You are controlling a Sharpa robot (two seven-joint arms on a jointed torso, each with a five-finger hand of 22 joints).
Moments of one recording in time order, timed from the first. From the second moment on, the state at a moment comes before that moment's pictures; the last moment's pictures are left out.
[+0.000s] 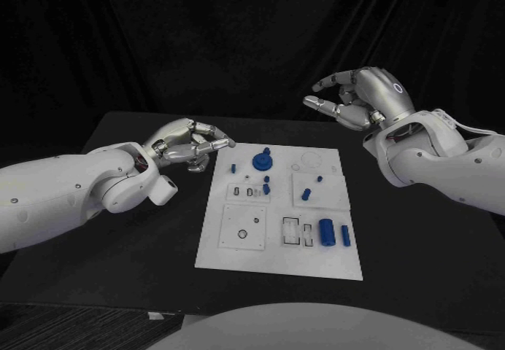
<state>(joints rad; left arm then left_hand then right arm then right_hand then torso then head) 1.31 -0.89 -0.21 1.49 -0.51 -0.03 0.45 1.21 0.07 -0.30 0.29 0.21 0.72 0.17 0.46 0.11 1.46 0.10 1.57 1.30 1.45 0.06 1.57 1.29 0.08 1.20 0.16 1.41 1.19 1.38 -0.95 -0.21 1.61 -1.47 -0.88 -0.04 0.95 0.05 -0.11 0.29 0.24 0.86 0.07 0.20 0.20 1.47 -0.04 1.57 1.31 1.46 -0.10 1.43 1.29 0.03 1.47 0.01 1.40 1.31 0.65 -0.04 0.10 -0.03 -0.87</state>
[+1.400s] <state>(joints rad) 1.40 -0.46 -0.21 1.27 -1.11 0.23 -0.40 1.18 0.13 -0.18 0.26 0.25 0.90 0.12 0.27 0.25 1.47 0.03 1.57 1.31 1.47 -0.02 1.57 1.31 0.01 1.47 0.09 1.57 1.31 1.33 -1.02 -0.21 1.67 -1.44 -0.86 0.00 1.08 0.10 -0.15 0.29 0.40 0.93 0.07 0.20 0.19 1.47 -0.03 1.57 1.31 1.46 -0.10 1.43 1.30 0.03 1.47 0.01 1.39 1.31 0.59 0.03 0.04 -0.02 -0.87</state>
